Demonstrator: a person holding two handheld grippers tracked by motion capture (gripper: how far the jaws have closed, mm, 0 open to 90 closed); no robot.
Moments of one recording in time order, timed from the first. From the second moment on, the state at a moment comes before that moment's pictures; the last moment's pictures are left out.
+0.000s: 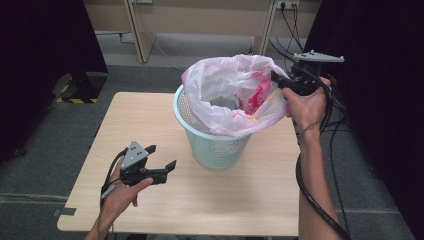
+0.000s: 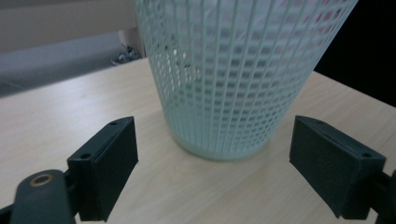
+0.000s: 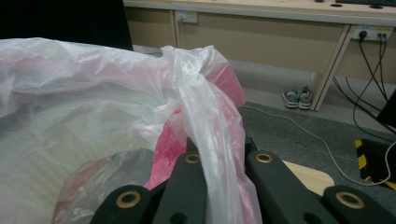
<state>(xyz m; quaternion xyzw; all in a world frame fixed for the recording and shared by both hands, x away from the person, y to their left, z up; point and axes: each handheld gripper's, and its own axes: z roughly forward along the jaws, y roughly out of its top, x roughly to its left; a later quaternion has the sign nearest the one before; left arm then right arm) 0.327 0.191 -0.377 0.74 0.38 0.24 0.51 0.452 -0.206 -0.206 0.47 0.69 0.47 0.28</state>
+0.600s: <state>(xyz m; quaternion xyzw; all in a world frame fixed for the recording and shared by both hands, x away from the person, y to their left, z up) 0.372 0.127 -0.298 0.76 0.32 0.27 0.50 0.454 -0.236 -0.221 0.49 0.67 0.48 0.28</state>
